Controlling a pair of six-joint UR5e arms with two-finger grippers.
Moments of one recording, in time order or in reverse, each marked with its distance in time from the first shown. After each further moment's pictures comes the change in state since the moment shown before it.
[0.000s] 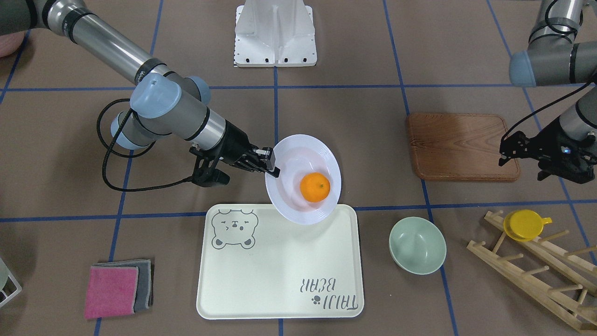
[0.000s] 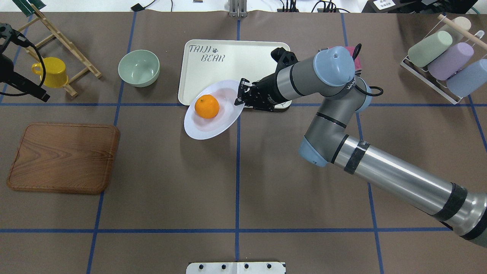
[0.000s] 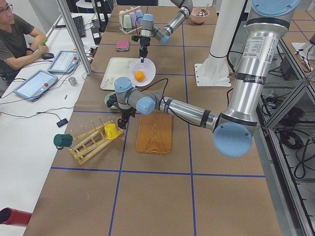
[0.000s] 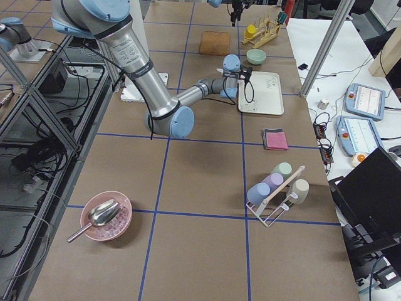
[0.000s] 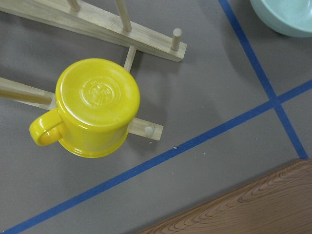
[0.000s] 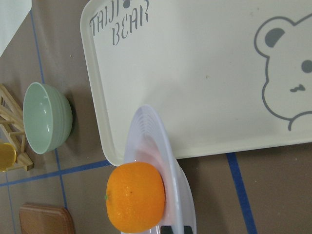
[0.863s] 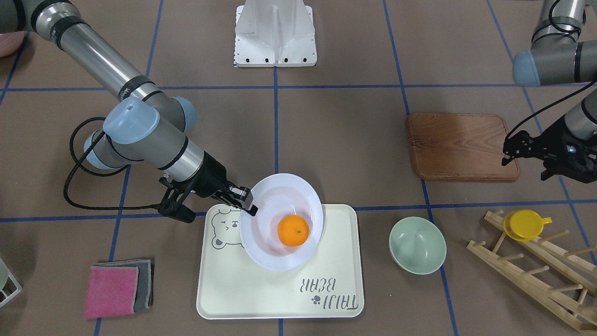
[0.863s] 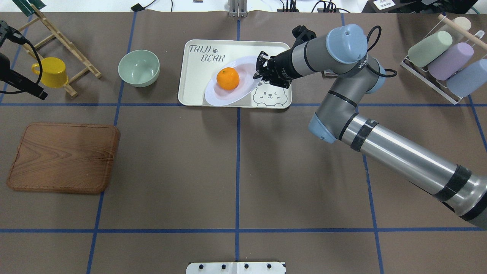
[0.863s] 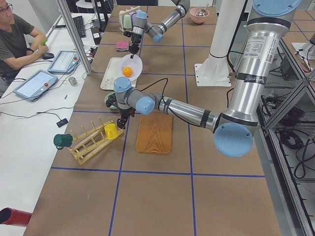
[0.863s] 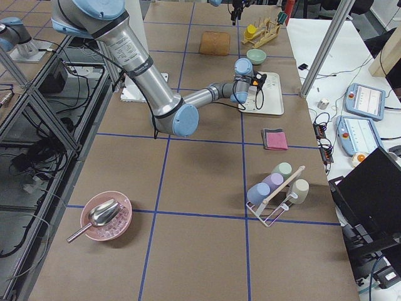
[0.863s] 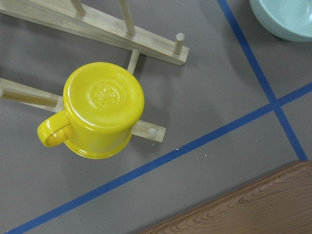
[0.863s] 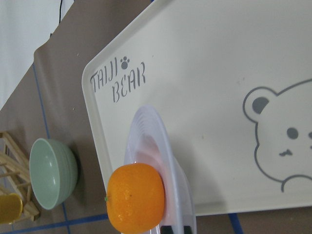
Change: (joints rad) left arm -0.014 0.000 -0.002 0.000 -0.013 0.005; right arm 0.093 0.026 -0.130 -0.001 -0.046 0.056
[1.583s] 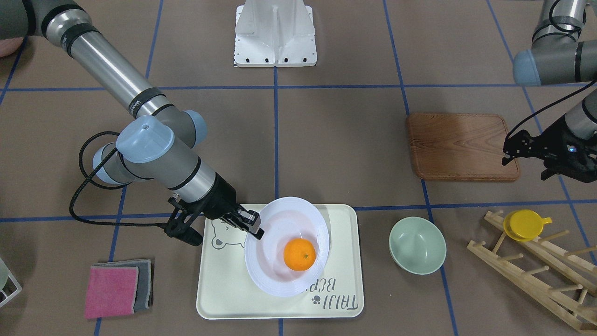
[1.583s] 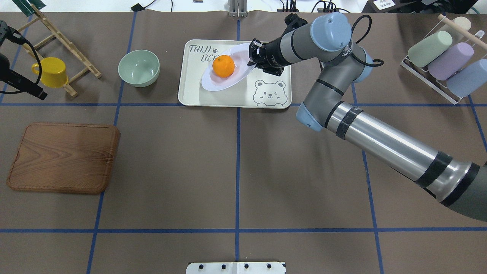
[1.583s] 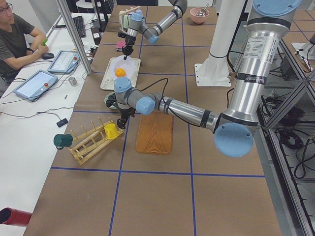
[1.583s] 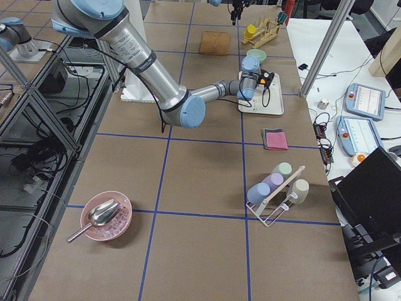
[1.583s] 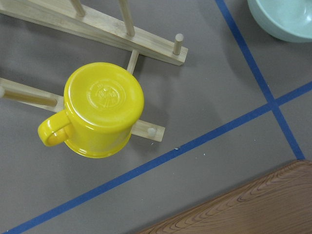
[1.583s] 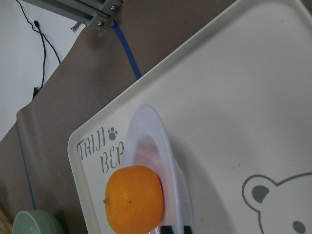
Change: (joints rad) left arm -0.002 0.002 -0.002 0.001 -0.001 0.001; right arm 0.002 0.105 -0.130 0.001 -0.058 -0.002
